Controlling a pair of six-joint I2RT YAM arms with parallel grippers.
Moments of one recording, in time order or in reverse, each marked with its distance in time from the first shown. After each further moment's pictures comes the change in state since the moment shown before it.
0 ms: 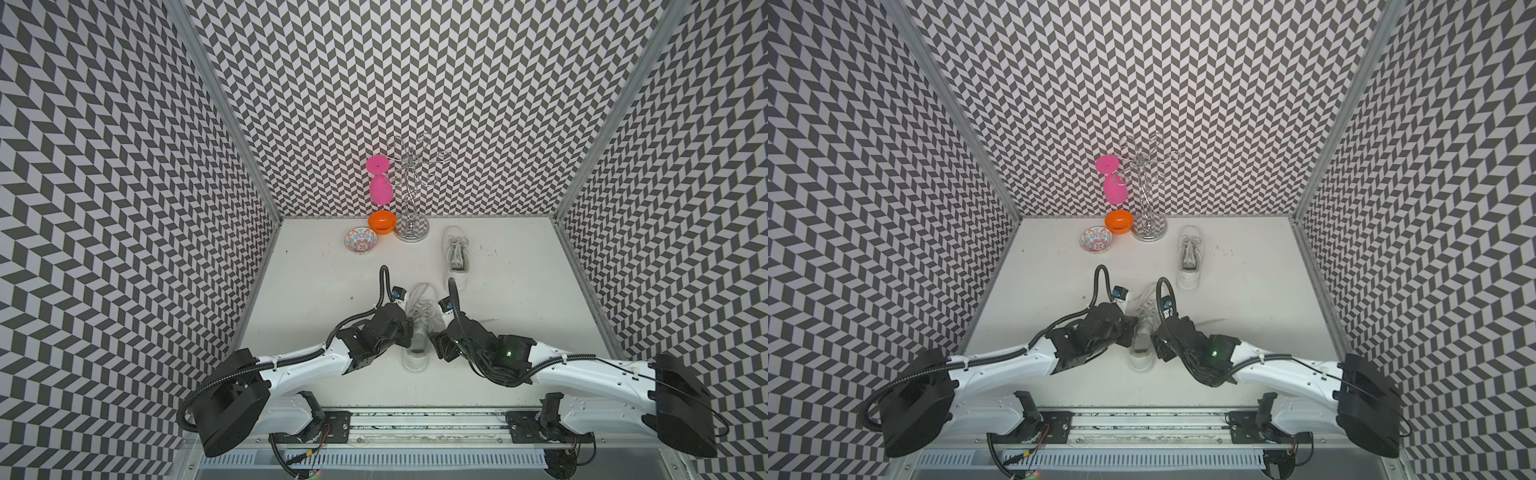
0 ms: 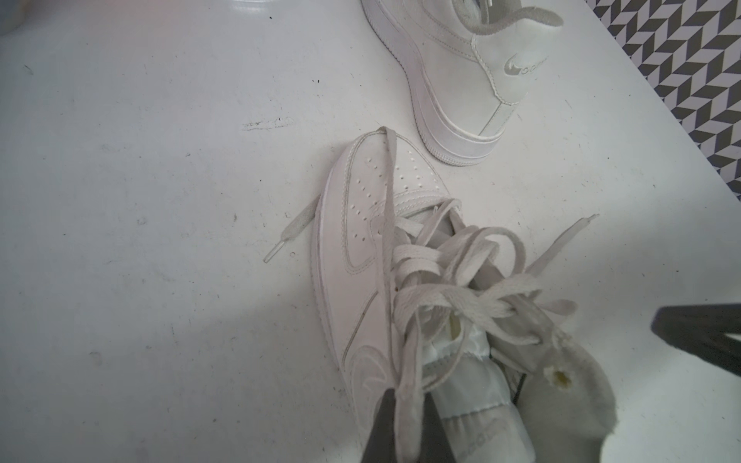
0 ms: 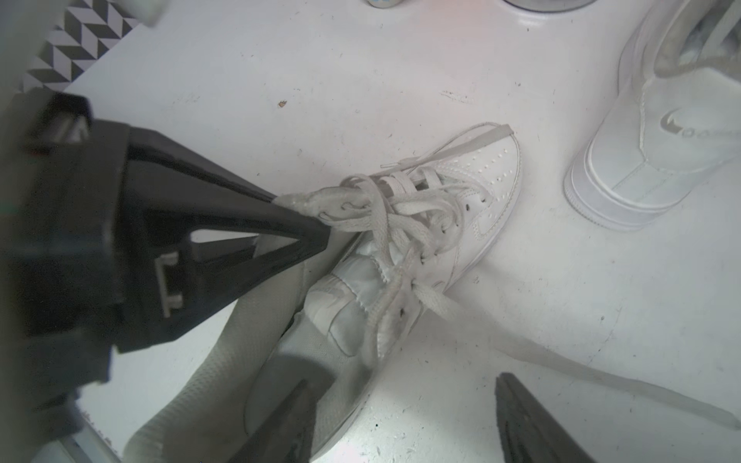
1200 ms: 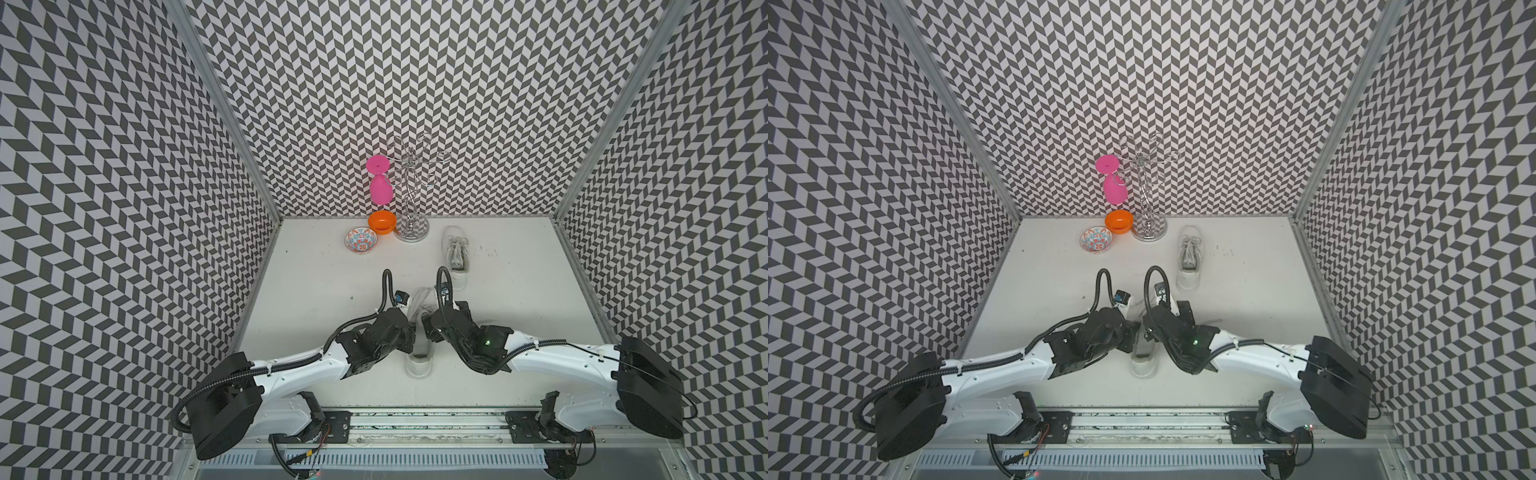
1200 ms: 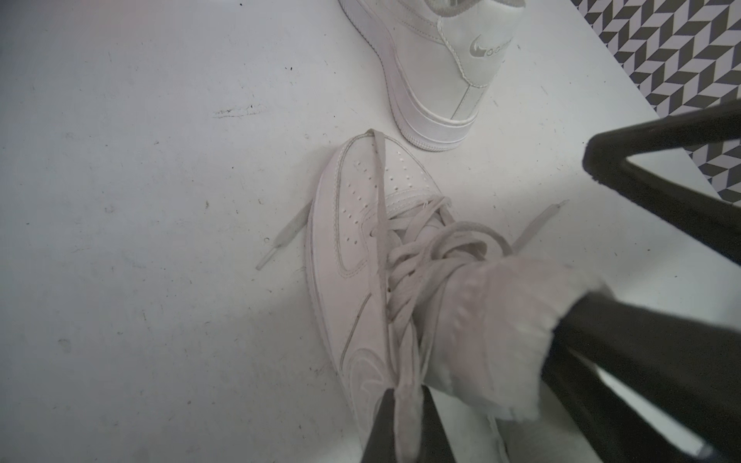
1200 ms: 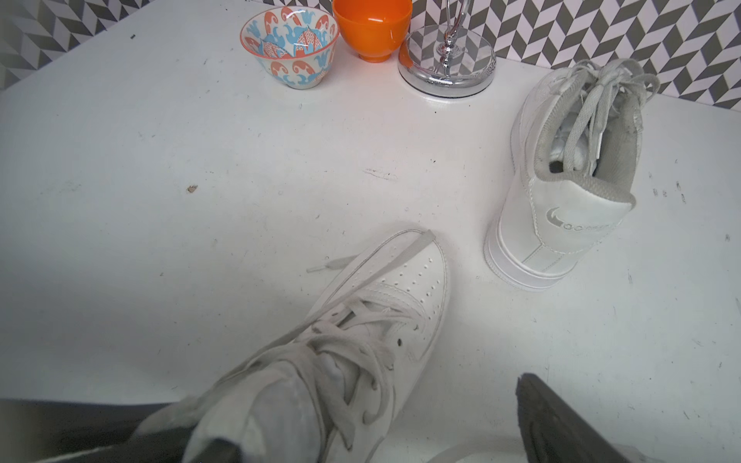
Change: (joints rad) left arm -0.054 -0.029 -0.005 -0.014 0.008 -0.016; right arm -0.048 0.199 0.105 0.113 0.235 0.024
